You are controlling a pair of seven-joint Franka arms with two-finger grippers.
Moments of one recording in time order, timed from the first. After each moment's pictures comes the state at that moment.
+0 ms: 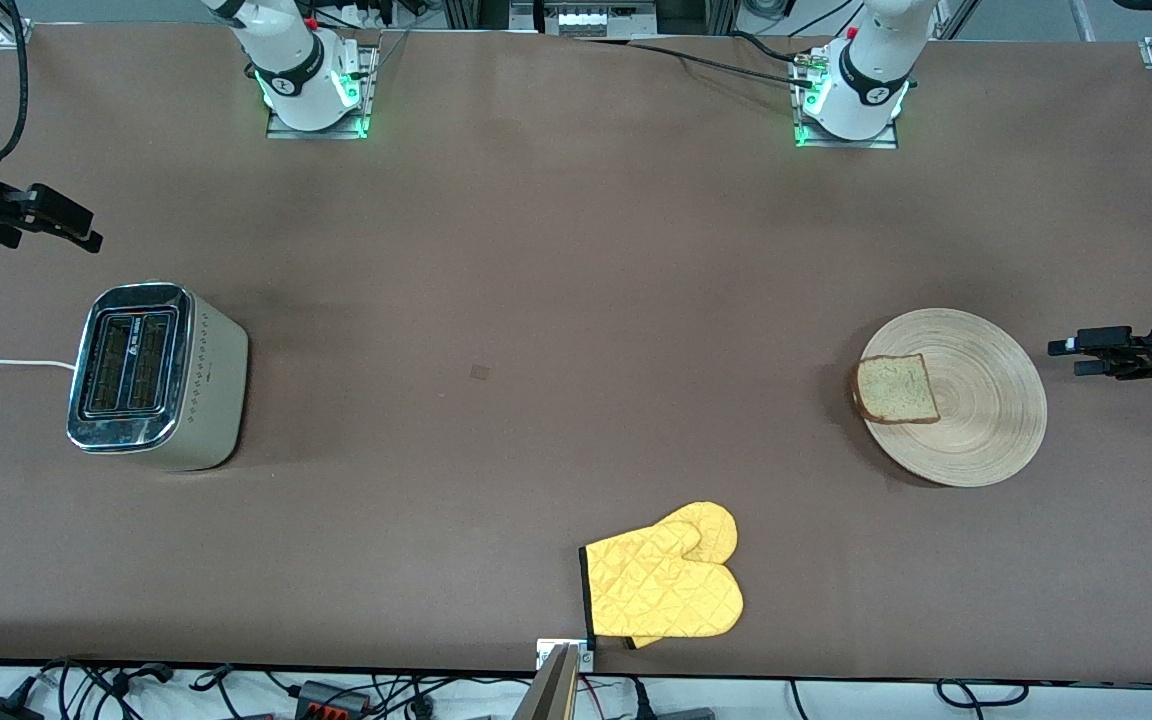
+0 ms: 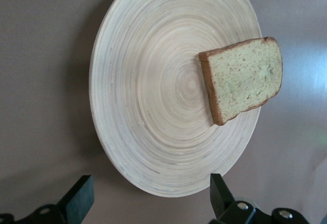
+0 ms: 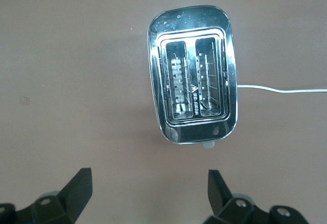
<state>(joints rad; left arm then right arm) 0.67 0.70 -0.13 -1.51 -0.34 1.71 0.89 -0.12 -0.07 0.03 -1.78 0.01 1.69 -0.03</state>
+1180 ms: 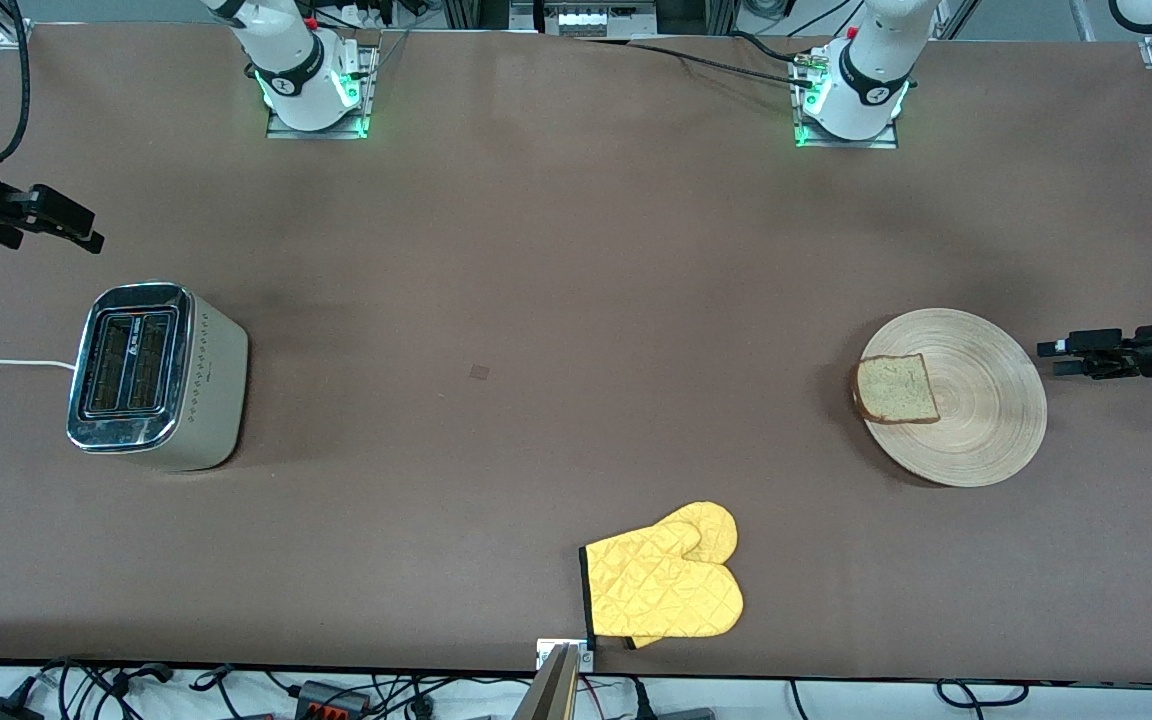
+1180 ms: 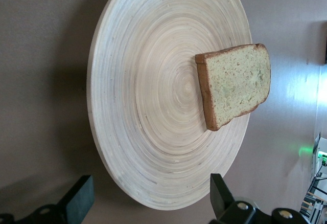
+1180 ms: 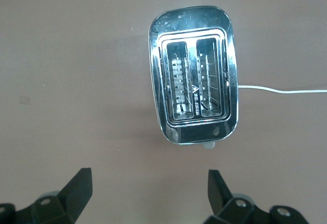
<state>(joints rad) 0.72 0.78 -0.14 -1.48 -0.43 1.67 0.92 -0.12 -0.07 0.03 -1.78 0.01 1.69 -0.03</state>
